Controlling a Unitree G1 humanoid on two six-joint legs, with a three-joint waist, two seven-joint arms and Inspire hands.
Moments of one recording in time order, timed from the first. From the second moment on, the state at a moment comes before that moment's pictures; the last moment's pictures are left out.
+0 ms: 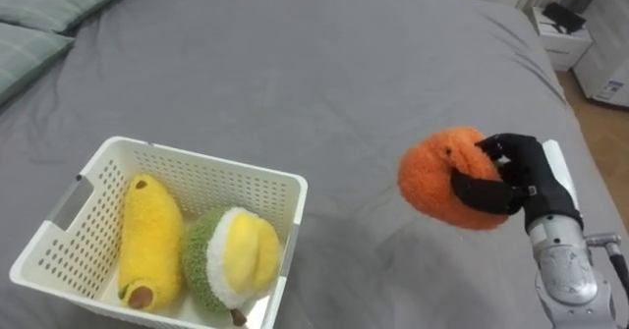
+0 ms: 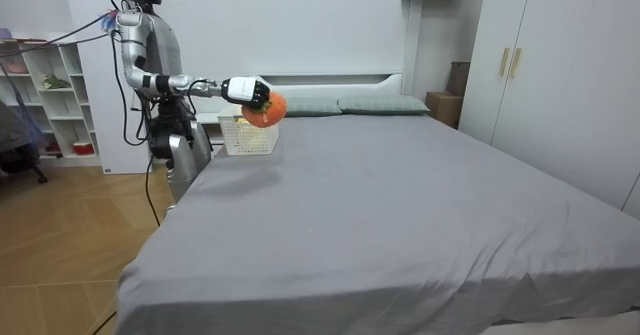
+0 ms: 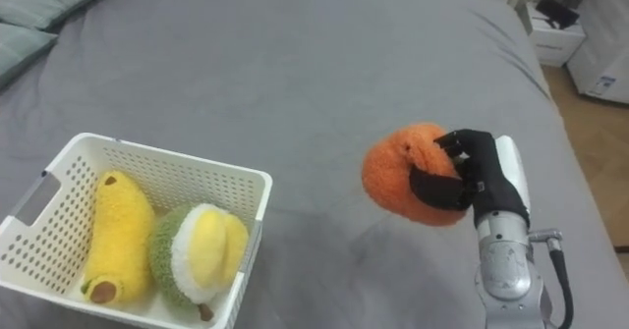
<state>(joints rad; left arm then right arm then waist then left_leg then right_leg) 0.23 0.17 0.24 1.06 -0.13 0.06 0.22 0.08 -0.28 -0.10 0.01 -0.30 0.10 -0.07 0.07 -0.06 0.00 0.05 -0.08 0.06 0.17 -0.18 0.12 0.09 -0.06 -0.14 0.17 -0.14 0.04</state>
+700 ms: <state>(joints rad) 0.21 0.16 0.28 1.12 -0.12 0.06 0.20 -0.01 -0.28 -0.10 -0.22 -0.33 0.10 -0.05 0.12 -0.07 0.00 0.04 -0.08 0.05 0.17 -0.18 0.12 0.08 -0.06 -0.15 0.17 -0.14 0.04</state>
